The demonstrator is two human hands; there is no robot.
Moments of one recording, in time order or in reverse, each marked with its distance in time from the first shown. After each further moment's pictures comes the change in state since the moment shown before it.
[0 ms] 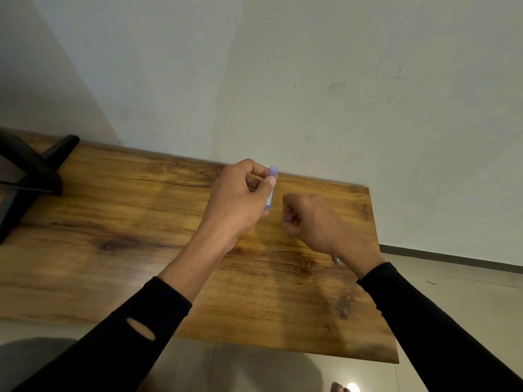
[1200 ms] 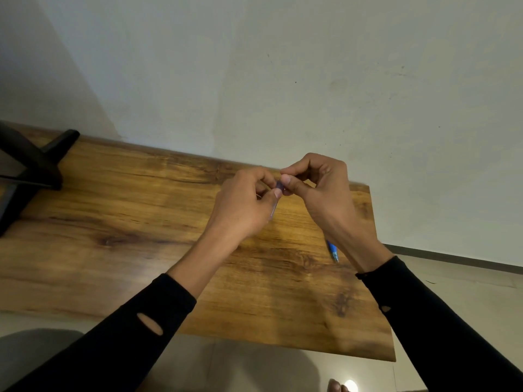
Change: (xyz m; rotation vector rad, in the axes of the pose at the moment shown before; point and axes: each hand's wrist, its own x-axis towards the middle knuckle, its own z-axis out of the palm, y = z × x) left_hand -0.008 0.002 0.007 0.278 -0.073 0.069; right_hand 0.005 -0.019 -0.022 0.859 0.424 0.089
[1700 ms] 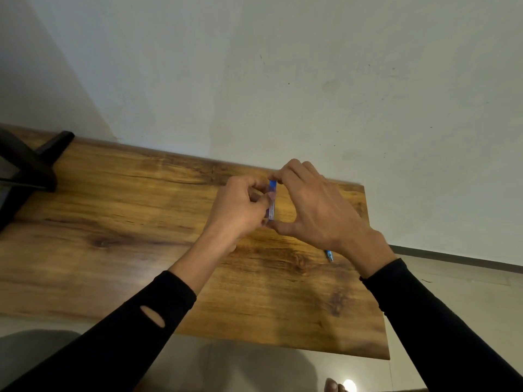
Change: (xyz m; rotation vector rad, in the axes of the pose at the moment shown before) left_hand 0.007 -0.012 0.013 -0.216 0.008 -0.177; right_hand -0.009 -0.002 -0.011 -1.083 -0.324 -0.439
